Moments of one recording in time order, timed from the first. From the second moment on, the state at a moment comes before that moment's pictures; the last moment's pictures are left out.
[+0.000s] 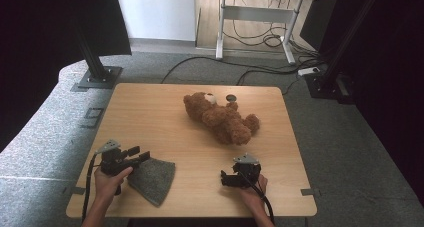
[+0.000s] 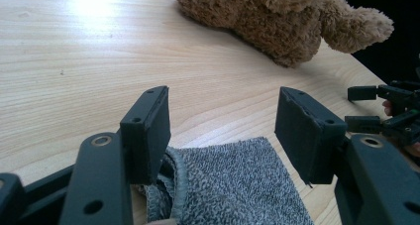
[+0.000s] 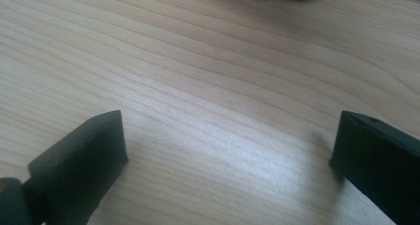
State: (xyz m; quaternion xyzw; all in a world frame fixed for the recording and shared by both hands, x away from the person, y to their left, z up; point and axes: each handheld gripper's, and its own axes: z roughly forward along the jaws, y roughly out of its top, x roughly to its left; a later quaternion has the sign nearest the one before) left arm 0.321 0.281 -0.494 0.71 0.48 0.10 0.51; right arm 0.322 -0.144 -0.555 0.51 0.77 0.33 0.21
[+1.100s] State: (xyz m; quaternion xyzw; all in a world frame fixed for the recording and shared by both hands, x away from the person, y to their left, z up) left arm 0.324 0.277 -0.485 0.71 0.47 0.10 0.52; right arm 0.382 -0.143 -0.434 0.51 0.71 0.43 0.25
